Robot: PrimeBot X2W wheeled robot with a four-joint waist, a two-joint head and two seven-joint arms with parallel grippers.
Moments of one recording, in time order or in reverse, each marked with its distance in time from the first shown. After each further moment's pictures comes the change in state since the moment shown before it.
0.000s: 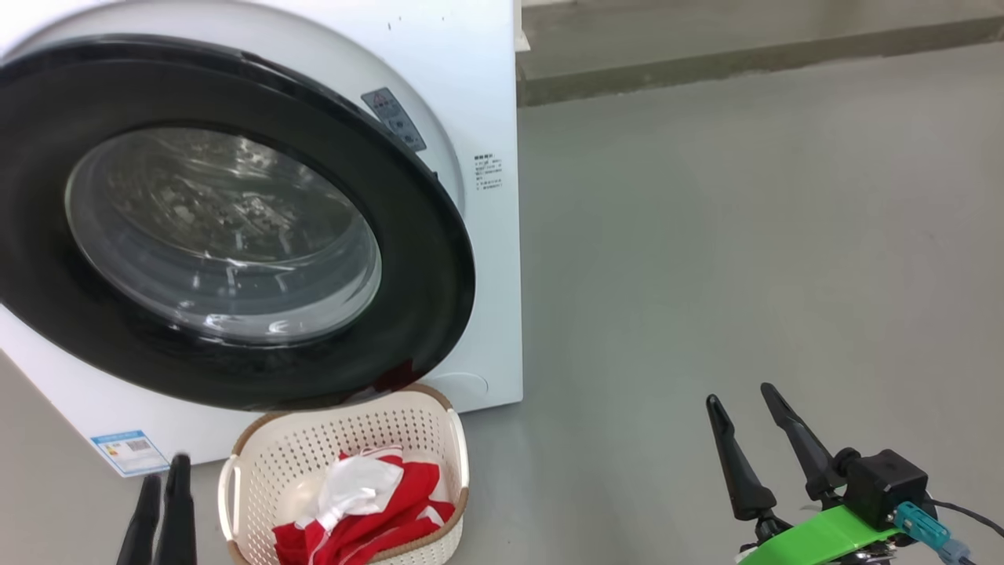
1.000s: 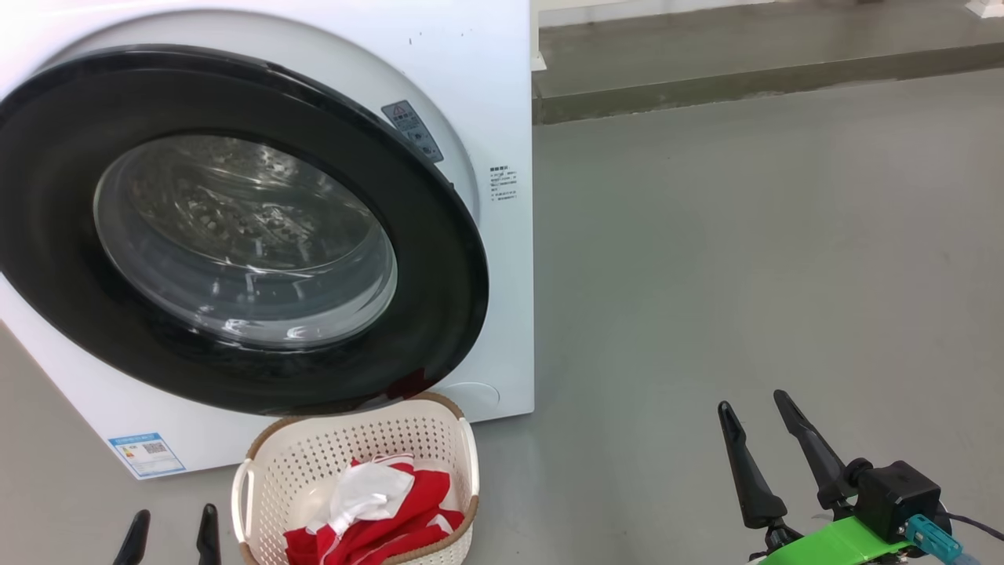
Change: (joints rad) left arm 0.112 -0.152 0.168 -0.009 0.885 -0.010 -0.010; right arm 0.038 0.006 -0.033 -0.034 -0.028 0.000 0.000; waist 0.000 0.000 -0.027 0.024
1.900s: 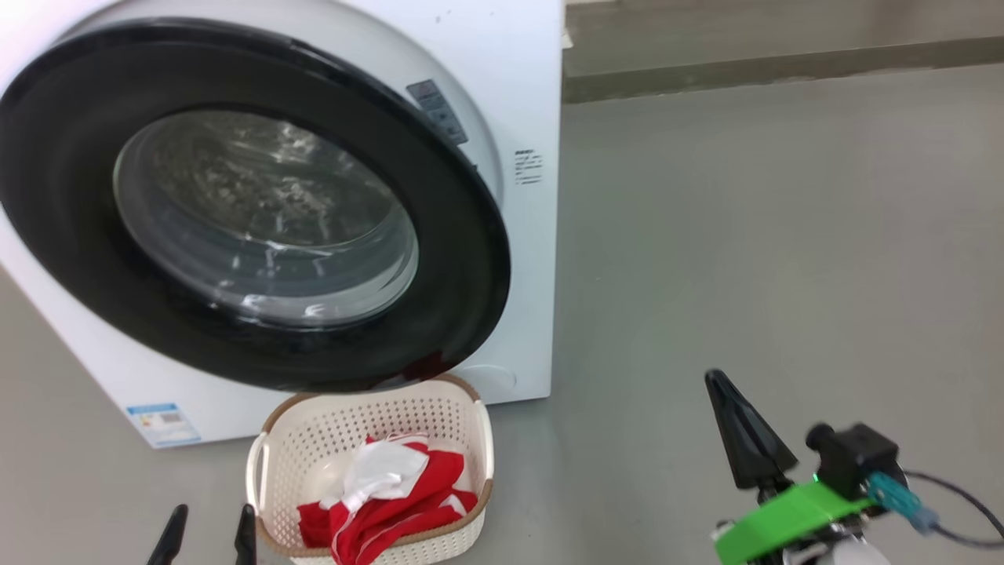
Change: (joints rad) left arm -0.004 -0.007 -0.045 0.004 0.069 -0.001 0.000; right arm -0.095 -0.003 0.071 0.079 0.042 0.000 0.000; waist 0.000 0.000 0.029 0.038
